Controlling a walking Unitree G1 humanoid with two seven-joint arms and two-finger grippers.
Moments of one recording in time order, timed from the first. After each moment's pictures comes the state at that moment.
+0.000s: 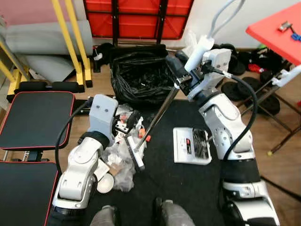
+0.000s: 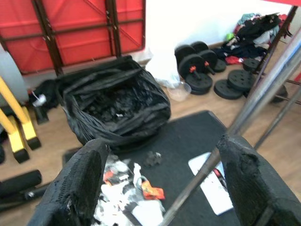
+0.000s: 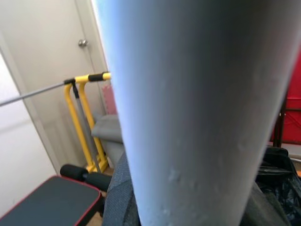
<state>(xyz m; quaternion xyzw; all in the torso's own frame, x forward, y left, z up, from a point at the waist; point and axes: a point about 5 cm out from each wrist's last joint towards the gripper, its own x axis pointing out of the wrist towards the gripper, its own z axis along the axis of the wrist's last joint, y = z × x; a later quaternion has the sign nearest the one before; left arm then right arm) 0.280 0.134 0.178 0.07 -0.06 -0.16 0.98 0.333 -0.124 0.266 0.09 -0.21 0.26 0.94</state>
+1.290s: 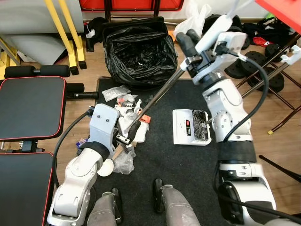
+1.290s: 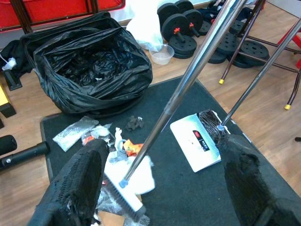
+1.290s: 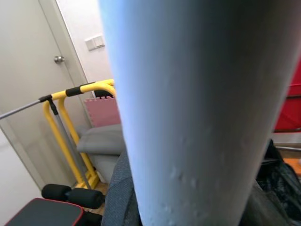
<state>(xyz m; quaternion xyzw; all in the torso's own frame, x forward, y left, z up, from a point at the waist) 0.257 0.130 0.174 0.08 -0.04 -0.17 0.98 0.354 -0.141 0.289 0.11 -0.27 0.23 0.93</state>
